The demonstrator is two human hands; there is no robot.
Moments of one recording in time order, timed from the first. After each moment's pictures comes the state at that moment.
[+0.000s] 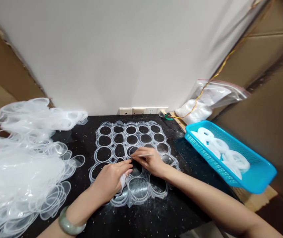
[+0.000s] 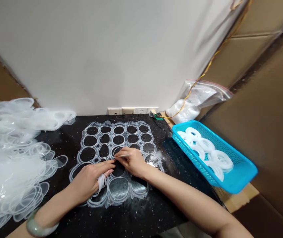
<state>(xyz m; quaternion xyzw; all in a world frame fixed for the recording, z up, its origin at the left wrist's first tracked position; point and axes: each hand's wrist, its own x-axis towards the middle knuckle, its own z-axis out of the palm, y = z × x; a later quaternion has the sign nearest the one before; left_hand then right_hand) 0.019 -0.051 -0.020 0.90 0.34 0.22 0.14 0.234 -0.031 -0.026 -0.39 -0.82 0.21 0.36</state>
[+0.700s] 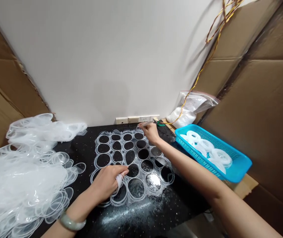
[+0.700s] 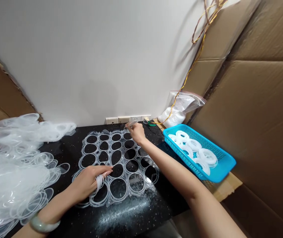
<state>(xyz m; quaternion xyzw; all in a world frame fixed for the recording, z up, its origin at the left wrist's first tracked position) 0.013 -0.051 0.000 0.89 0.37 0.19 0.21 0.267 0.068 0.024 -0.56 -0.66 0.12 0.49</state>
